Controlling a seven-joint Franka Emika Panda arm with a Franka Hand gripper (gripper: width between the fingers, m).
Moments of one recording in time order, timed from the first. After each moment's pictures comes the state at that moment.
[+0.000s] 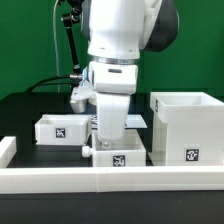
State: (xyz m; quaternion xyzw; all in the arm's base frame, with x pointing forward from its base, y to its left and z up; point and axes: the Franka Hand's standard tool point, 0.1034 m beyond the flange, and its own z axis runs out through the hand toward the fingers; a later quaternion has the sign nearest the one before) arm 0.532 -0.028 0.017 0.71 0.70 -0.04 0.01
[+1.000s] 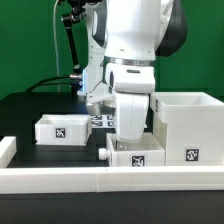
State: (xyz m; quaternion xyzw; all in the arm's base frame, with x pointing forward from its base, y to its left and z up) arm 0.538 -0.003 0.013 0.71 0.71 -0.02 0.03
